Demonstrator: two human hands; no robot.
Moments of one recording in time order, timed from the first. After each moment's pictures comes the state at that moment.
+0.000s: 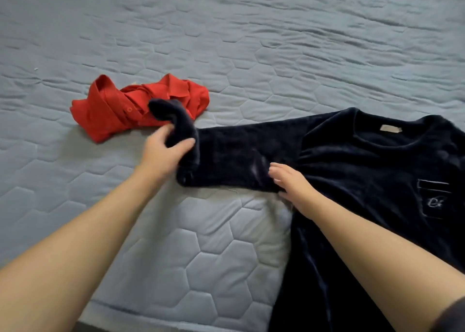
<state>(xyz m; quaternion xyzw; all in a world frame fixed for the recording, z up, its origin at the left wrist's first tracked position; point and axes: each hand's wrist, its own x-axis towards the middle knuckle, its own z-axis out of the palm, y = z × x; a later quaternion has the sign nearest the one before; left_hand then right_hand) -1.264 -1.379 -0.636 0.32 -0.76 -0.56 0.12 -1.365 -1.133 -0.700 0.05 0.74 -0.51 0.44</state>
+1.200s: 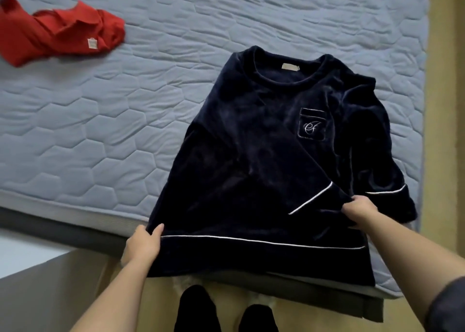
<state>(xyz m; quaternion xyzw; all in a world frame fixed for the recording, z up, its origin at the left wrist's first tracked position) -1.055 -1.031 -0.711 0.62 -0.68 -0.28 -0.28 -1.346 -0.670 -0.682 0.23 0.90 -0.14 0.36</state>
